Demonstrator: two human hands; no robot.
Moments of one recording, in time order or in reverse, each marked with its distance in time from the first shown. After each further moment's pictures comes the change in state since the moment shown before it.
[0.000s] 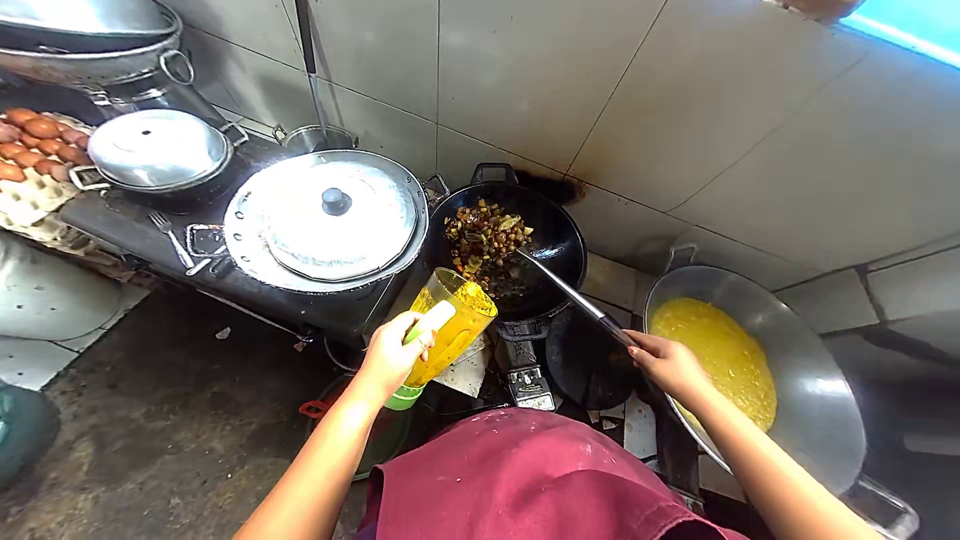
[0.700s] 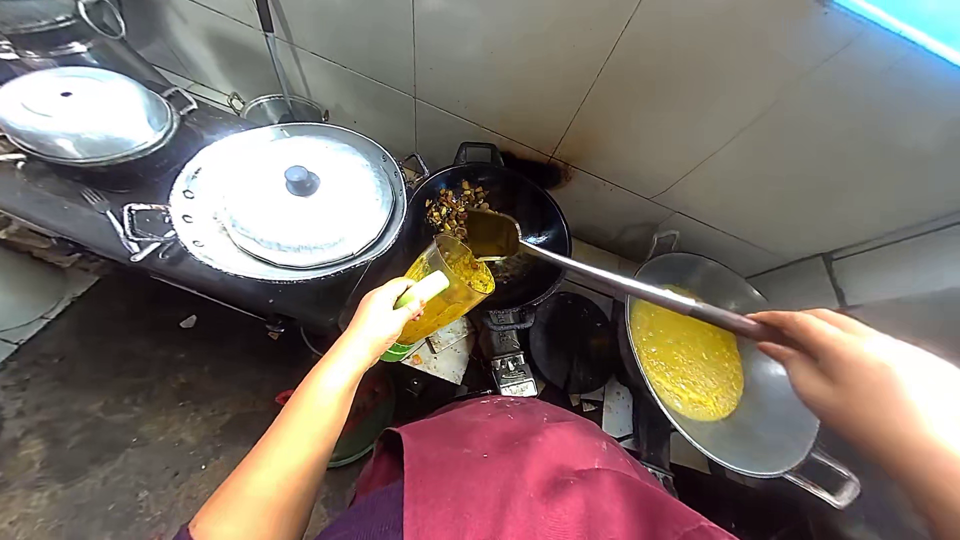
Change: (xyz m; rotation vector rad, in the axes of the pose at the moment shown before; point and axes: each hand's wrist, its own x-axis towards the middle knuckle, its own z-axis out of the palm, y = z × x) left_hand 0.035 0.010 0.004 -0.057 -0.069 -0.009; right_hand -0.108 -0.032 -0.132 -0.699 0.461 -0.416
